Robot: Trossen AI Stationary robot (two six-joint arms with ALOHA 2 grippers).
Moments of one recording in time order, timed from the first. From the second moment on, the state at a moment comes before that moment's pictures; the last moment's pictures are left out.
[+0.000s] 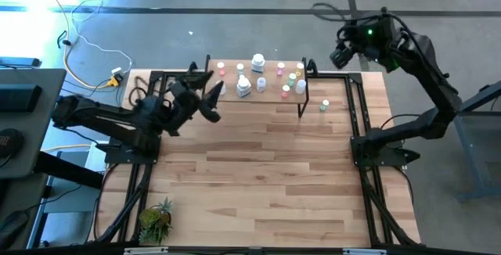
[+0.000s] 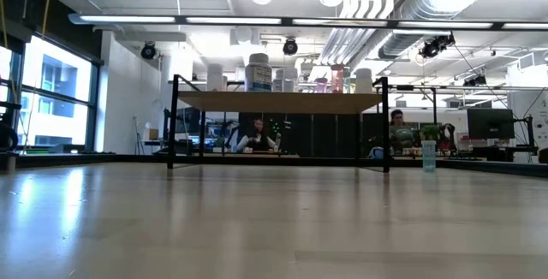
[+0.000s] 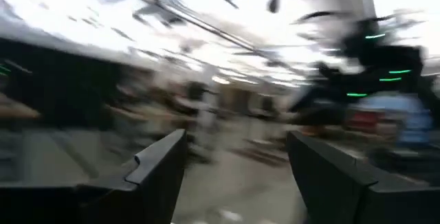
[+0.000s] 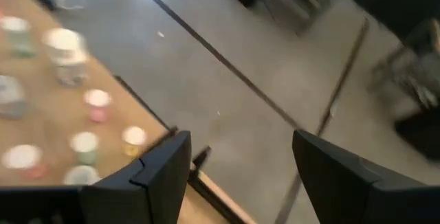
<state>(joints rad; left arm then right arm) 0.03 1.13 0.75 0.90 -0.82 0.23 -0.57 1.28 1.88 -1.23 0.51 -0.14</state>
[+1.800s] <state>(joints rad) 0.94 0.96 0.75 0.29 0.33 -0.30 -0.84 1.14 1.15 -1.31 0.18 0.86</state>
